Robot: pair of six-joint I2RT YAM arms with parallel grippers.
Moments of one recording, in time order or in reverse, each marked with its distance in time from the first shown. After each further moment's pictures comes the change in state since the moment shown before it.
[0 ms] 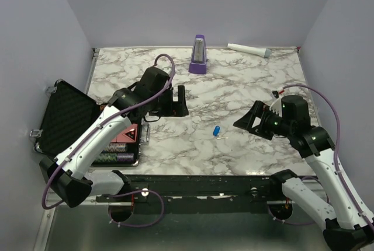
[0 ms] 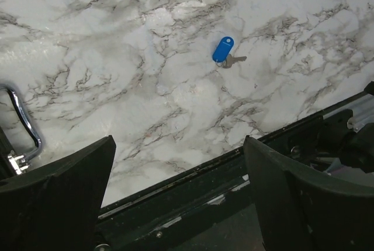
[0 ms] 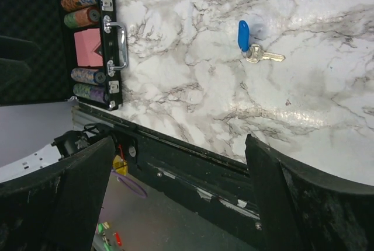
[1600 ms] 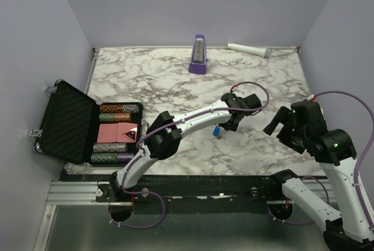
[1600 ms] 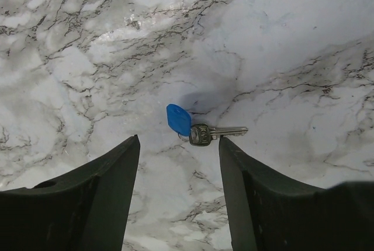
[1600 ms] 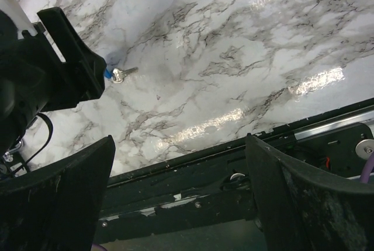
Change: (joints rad) left arm -0.462 1.063 0.831 -0.273 -0.547 -0.169; right arm 0.000 -0.017 0.249 -0.538 0.577 0.098
